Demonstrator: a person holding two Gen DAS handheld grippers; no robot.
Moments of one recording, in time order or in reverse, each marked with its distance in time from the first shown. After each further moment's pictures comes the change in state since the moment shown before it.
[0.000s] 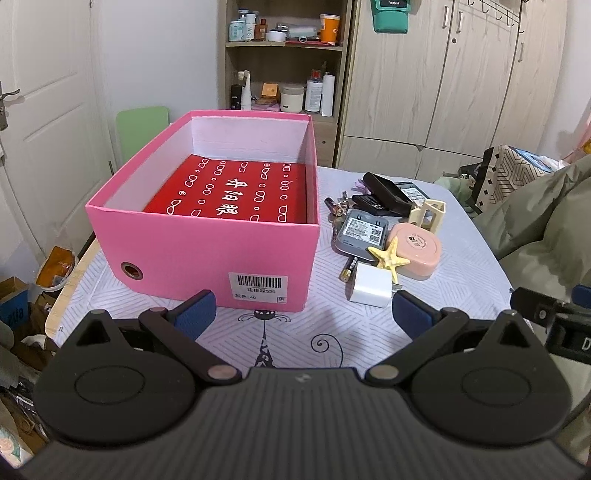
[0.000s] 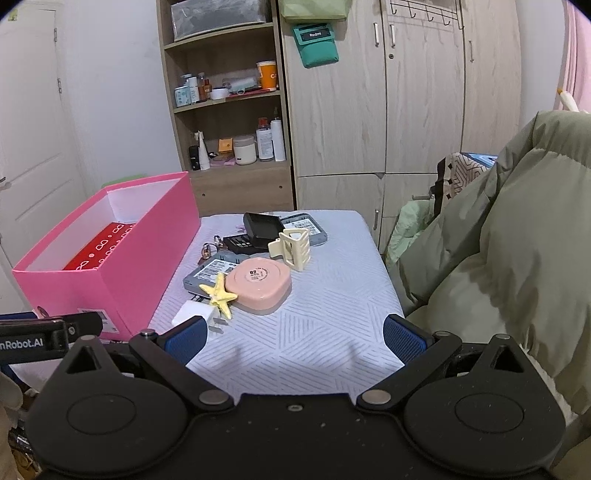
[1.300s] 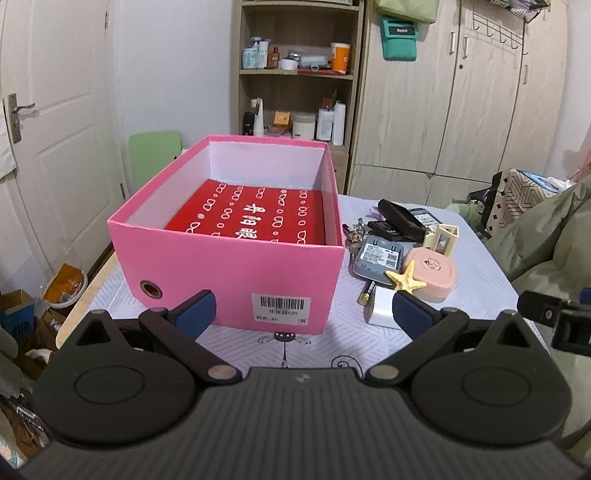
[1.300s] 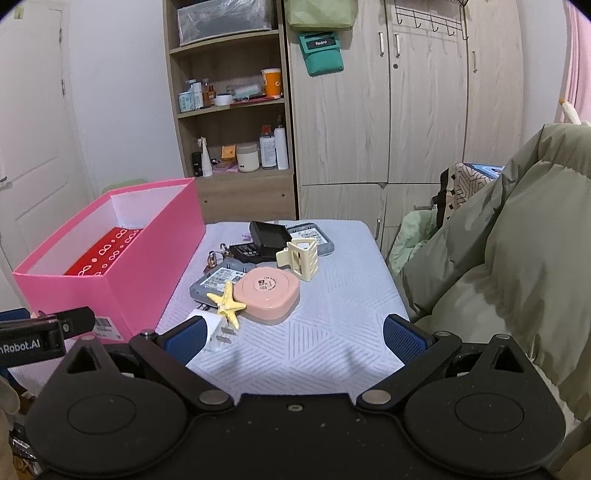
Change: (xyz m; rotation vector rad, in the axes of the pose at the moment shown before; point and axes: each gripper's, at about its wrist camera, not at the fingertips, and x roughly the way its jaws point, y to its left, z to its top) left arm -0.006 0.013 -0.008 -0.004 -0.111 0.030; right arm 0.001 0.010 0.001 -0.016 -0.038 -0.001
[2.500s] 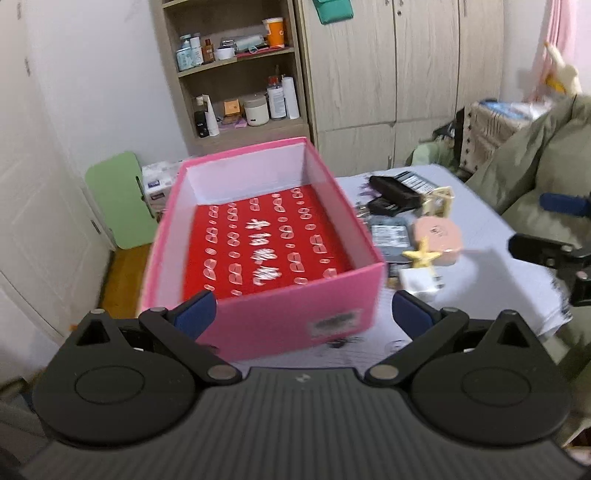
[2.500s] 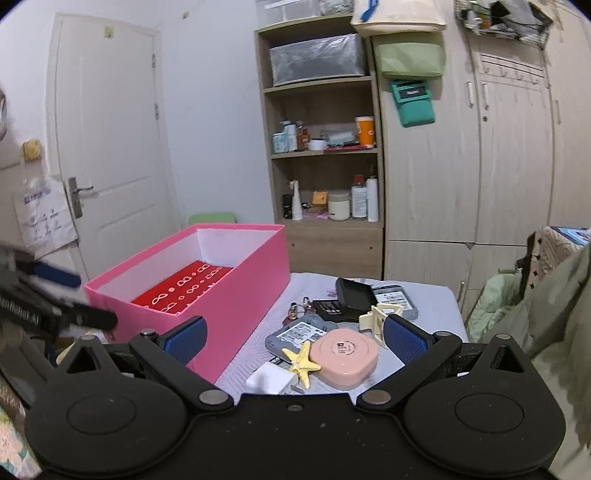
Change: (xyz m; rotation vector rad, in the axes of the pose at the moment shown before) left arm -0.001 0.042 0.068 0.311 0.152 -0.092; right arm 0.012 0.007 0.018 -0.135 -0.155 0.307
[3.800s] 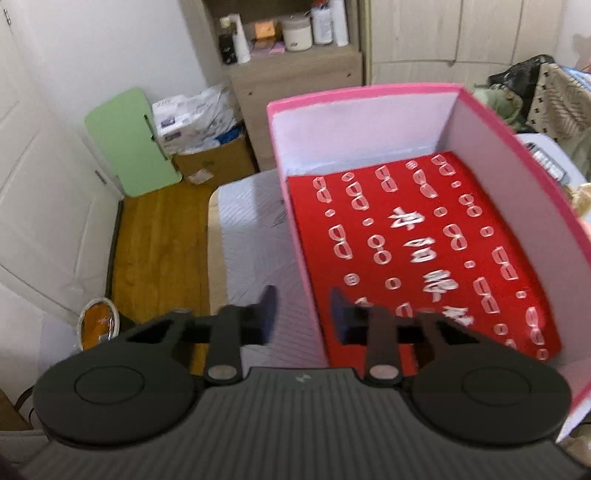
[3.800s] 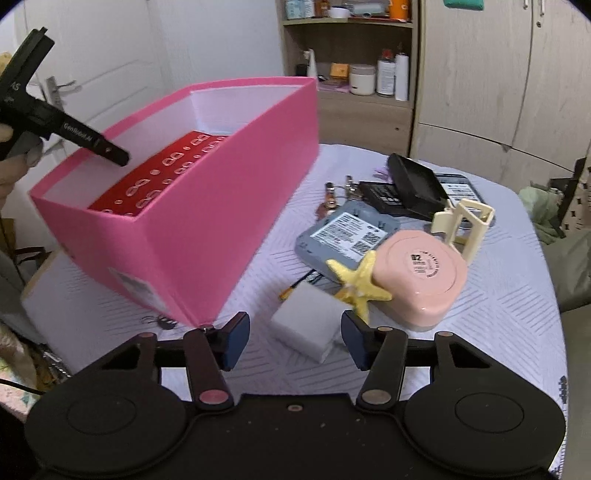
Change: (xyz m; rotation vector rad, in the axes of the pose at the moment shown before) left arm 0.161 0.158 0.055 -0.040 0.259 0.016; right arm 0.125 0.033 -0.023 -0.005 0.436 -0.005
